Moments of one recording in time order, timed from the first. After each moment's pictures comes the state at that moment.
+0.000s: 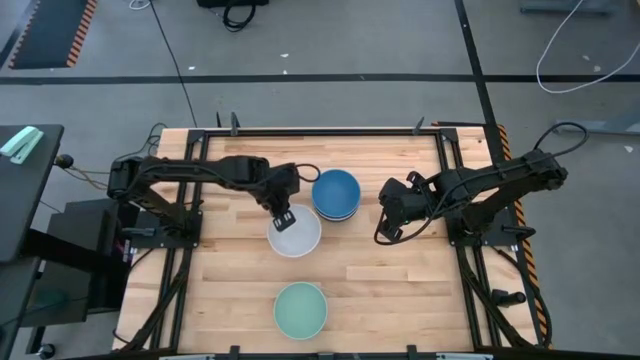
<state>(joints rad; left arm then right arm) 0.10 1.54 1.24 -0.88 0.08 -0.39 0.27 1.34 1.32 -1.22 0.39 0.76</state>
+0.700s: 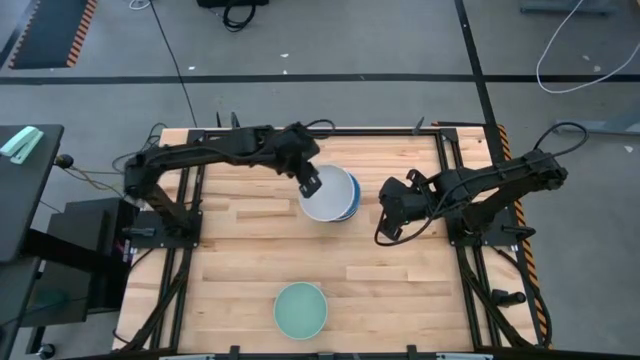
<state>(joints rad) 0.20 1.65 1.62 -0.82 -0.04 -0.33 0.27 1.34 1.32 -1.22 0.44 0.74</state>
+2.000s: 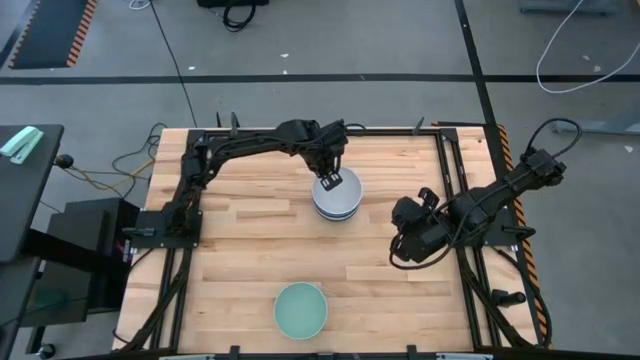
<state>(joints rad) 0.32 2.11 1.95 -1.02 0.01 -0.18 0.52 1.34 1.32 -1.29 0.54 1.00</state>
